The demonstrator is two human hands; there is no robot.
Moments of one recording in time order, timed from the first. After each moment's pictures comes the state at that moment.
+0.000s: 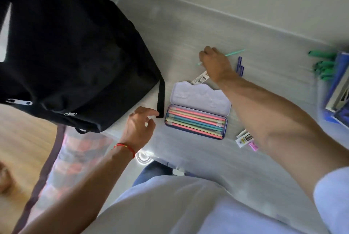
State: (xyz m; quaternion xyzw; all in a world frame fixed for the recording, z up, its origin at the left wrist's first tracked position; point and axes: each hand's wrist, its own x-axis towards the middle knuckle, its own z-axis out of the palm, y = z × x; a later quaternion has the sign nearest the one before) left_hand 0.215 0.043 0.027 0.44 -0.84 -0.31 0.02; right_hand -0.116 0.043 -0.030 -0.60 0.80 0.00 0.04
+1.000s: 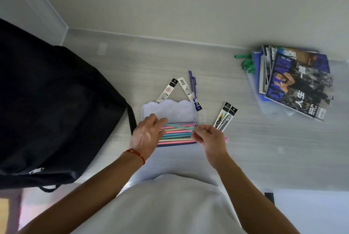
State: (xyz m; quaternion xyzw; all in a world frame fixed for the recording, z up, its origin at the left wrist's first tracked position) left_hand 0.143 0.044 0.012 0.13 -0.96 -0.24 0.04; right_hand 0.032 0.245 -0.004 0.18 0.64 -0.68 0.32
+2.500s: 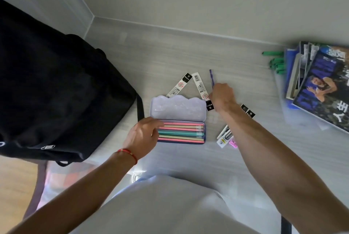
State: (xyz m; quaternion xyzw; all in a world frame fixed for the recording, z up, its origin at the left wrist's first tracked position) left_hand 0.160 0.053 0.026 0.24 -0.92 -0.29 0.02; right_hand -0.126 0.165 -0.023 -0.24 0.95 -0.03 0.22
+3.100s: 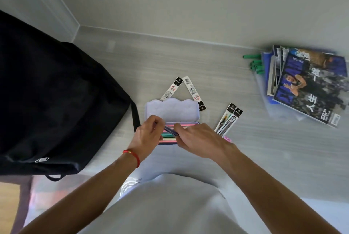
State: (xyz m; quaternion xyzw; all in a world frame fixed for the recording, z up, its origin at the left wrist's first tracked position) left_hand 0.145 0.059 0.040 0.34 -0.76 -0.55 -0.01; right_hand 0.023 0.211 0.063 -0.62 0.78 0.01 0.10
